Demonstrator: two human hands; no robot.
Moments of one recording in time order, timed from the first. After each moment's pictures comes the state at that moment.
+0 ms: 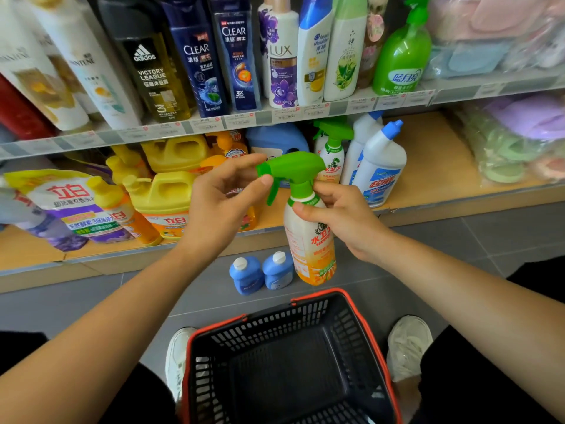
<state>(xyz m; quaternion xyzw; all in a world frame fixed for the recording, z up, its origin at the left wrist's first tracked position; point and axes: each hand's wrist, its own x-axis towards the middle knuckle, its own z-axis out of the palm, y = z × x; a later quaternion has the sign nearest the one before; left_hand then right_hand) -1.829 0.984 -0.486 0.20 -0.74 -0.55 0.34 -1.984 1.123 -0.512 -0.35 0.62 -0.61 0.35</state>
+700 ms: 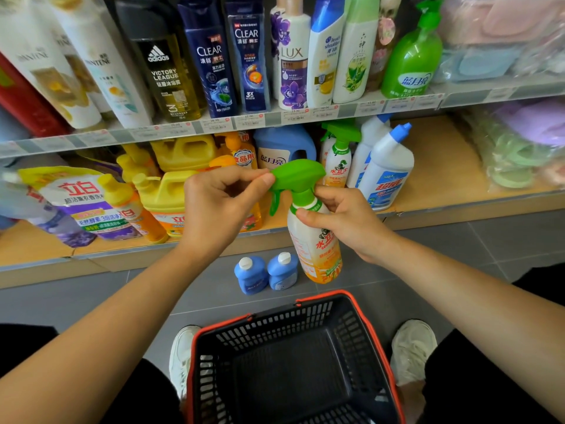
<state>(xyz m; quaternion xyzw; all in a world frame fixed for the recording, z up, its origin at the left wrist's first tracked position) -1.817 0.984 -0.475 0.22 -0.79 -0.41 0.40 -1.985 1.120 -0.518 -0.41 0.62 -0.57 0.34</state>
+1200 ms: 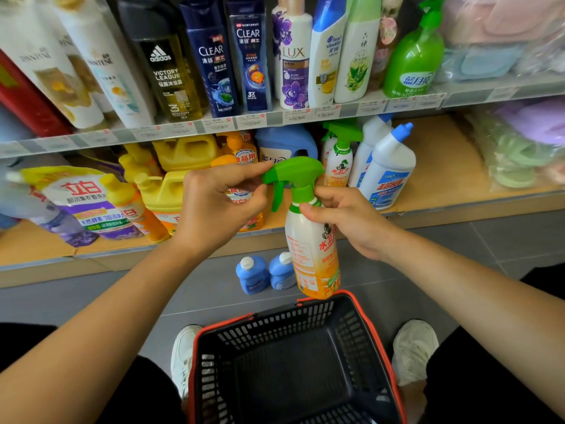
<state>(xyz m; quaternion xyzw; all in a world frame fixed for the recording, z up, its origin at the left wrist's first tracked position) -1.810 0.982 -0.462 0.14 -0.87 -0.28 0.39 -1.987 1.119 -0.511 -0.38 0.58 -0.58 0.43</state>
